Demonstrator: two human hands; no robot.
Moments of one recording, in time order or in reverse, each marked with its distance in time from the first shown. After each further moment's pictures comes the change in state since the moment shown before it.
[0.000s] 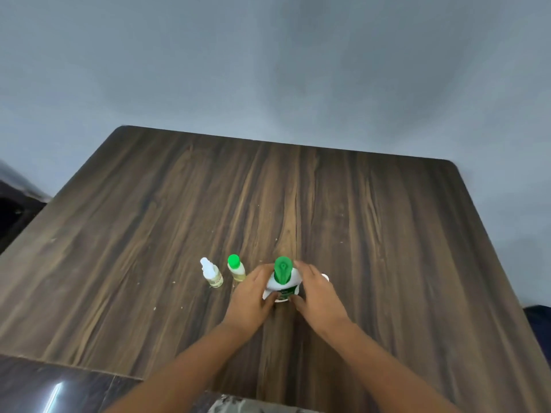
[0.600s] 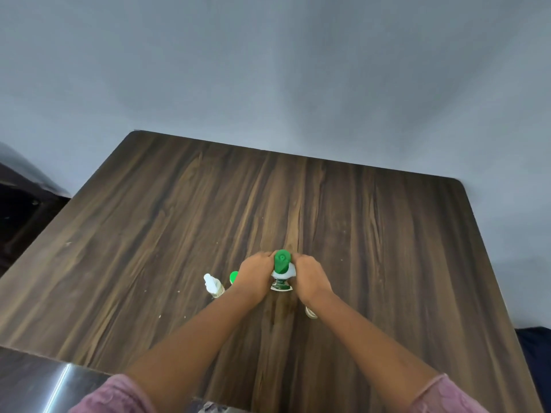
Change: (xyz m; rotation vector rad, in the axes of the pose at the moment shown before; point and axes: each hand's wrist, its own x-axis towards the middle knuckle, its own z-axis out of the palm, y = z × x) left_hand 0.086 0.016 -0.022 0.456 -0.235 -0.147; right_hand 0.082 -0.015 -0.019 -0.133 -0.068 0.107
